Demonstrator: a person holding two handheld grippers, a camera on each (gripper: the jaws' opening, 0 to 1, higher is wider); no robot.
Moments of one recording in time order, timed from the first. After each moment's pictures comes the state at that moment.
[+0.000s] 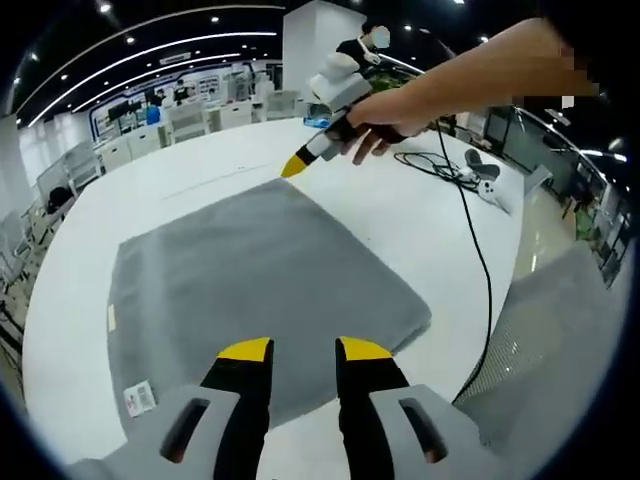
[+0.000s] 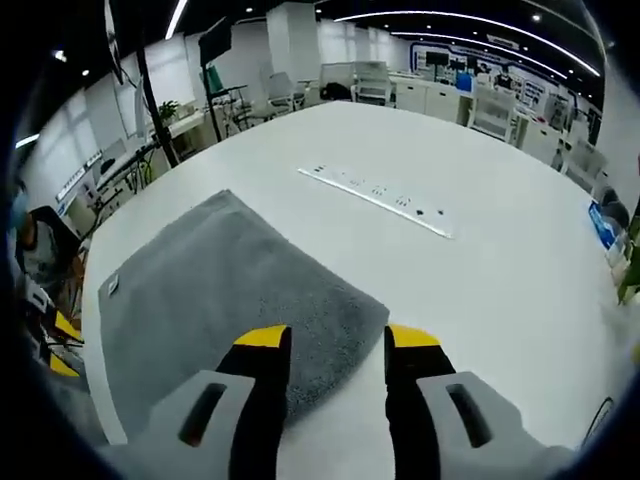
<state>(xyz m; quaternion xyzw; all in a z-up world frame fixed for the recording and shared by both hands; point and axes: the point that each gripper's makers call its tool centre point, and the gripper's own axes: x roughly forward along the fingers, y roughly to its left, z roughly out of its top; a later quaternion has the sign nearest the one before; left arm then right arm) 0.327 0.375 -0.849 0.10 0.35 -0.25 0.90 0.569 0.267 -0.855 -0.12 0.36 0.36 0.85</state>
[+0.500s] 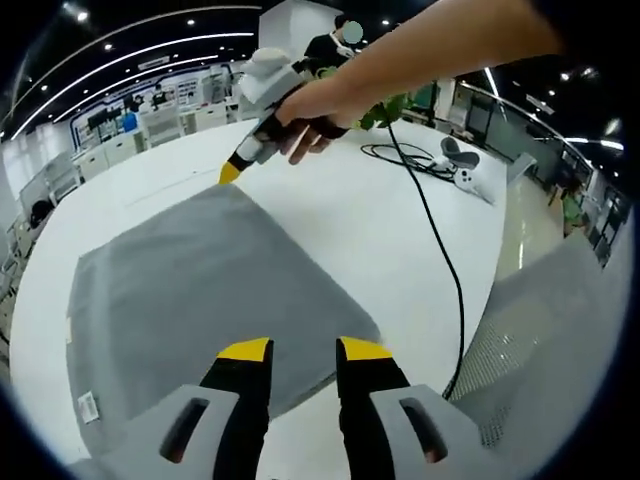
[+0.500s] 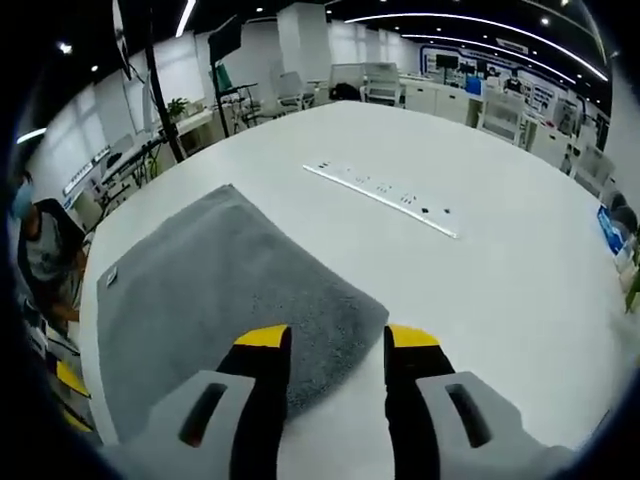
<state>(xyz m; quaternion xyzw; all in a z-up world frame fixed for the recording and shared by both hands) 0.311 0.305 -0.867 0.10 0.35 -0.29 0.88 0.574 0.267 -0.867 -0.12 0.36 0.38 0.85</state>
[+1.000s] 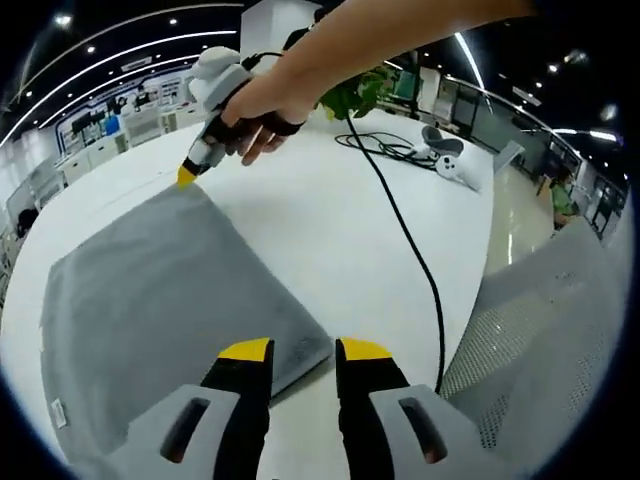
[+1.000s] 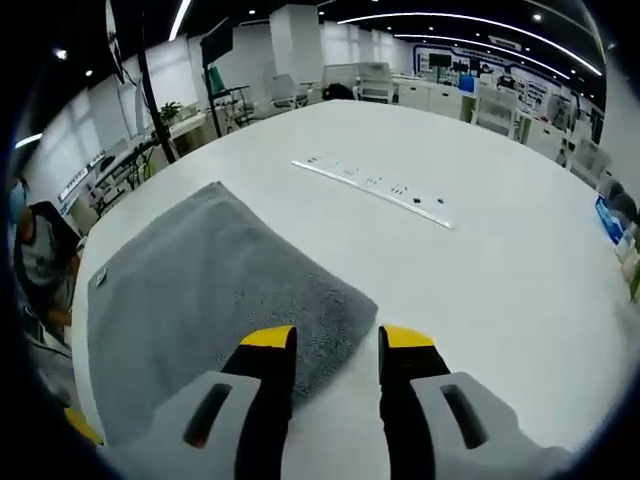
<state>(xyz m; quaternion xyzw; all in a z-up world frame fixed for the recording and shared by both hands) 0.303 0.257 -0.881 0.12 0.35 -0.32 0.87 0.586 0.257 -0.885 -0.11 0.36 0.37 0.85</state>
